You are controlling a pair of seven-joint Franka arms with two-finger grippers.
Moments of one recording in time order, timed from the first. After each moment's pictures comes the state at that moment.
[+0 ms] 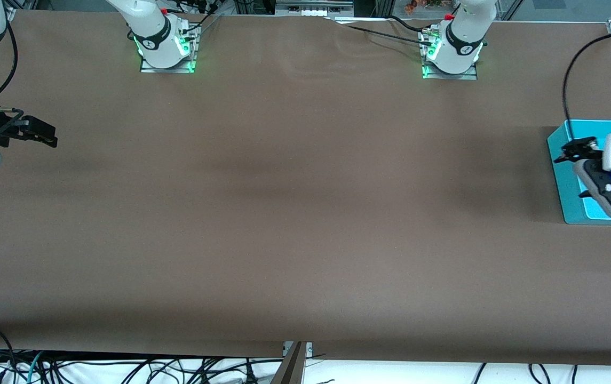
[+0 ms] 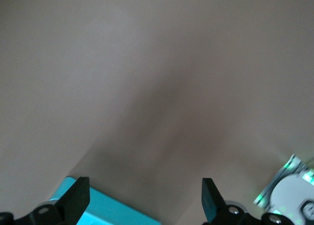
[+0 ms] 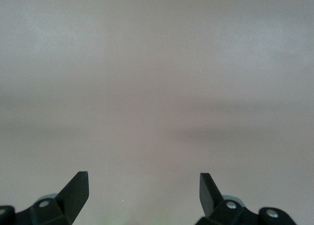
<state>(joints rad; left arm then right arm) 0.58 0.35 -0.62 -1.45 0.17 1.53 0.84 0.00 0.11 -0.01 -1.53 -0.07 1.55 -0.04</state>
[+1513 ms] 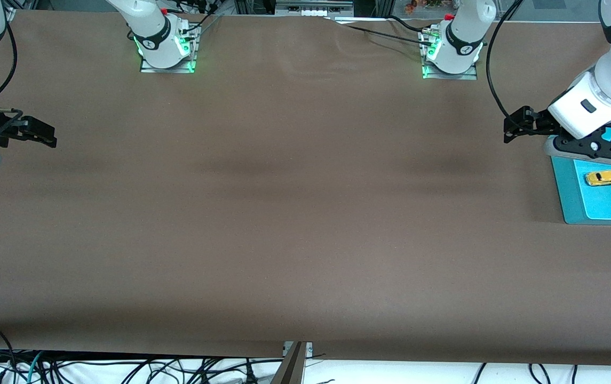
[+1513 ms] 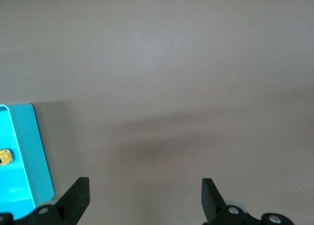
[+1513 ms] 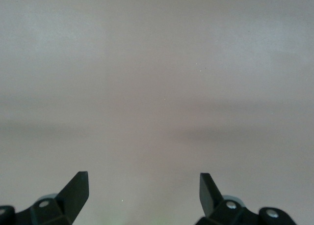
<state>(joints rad) -0.03 0.04 -0.09 -1.62 0.00 1.61 -0.01 0.00 0.11 -0.01 -1.53 -0.07 1.55 -0.04</state>
